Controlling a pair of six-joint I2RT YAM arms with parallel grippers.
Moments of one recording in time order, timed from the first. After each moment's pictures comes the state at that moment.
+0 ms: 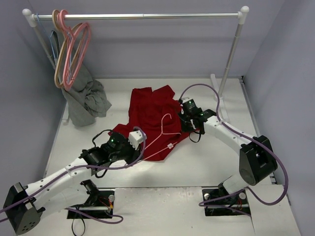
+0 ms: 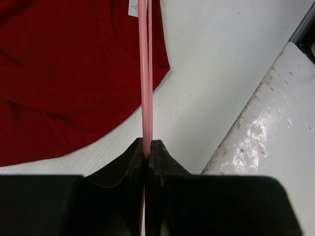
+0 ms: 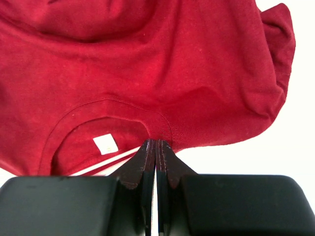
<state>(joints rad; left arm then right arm) -0.78 0.89 0.60 -0.37 0.27 -0.11 0.52 1.52 1.04 -0.51 0.07 0.28</state>
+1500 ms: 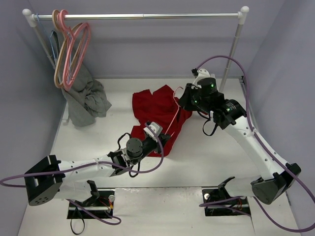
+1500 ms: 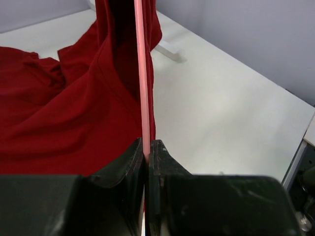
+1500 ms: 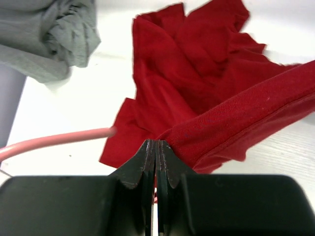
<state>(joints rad) -1.08 1.23 0.58 0.60 -0.22 -0.19 0.55 1.30 1.41 -0.64 0.02 0.45</state>
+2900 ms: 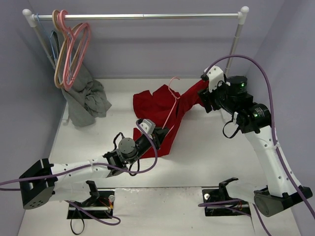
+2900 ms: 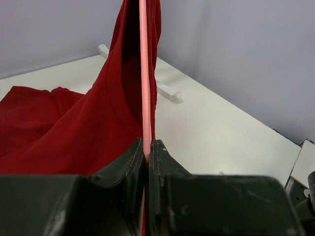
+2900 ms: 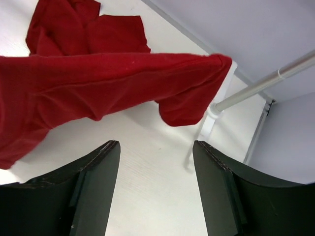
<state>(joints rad) -1.08 1.17 0.59 0.71 -0.27 -0.17 0.38 1.17 1.50 -0.80 0.00 -0.33</state>
